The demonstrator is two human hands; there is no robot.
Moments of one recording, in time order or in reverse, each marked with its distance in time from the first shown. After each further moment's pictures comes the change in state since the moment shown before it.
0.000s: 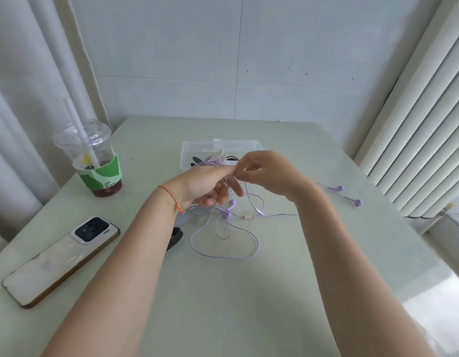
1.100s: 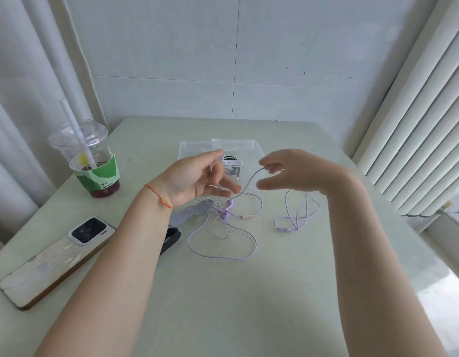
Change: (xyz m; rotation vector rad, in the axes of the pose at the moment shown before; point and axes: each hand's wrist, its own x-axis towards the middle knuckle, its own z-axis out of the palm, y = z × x) left_hand -0.010 0.003 -0.009 -0.409 -0.094 0.143; right_hand -0.026 -0.012 -0.046 -0.454 -0.099 0.177
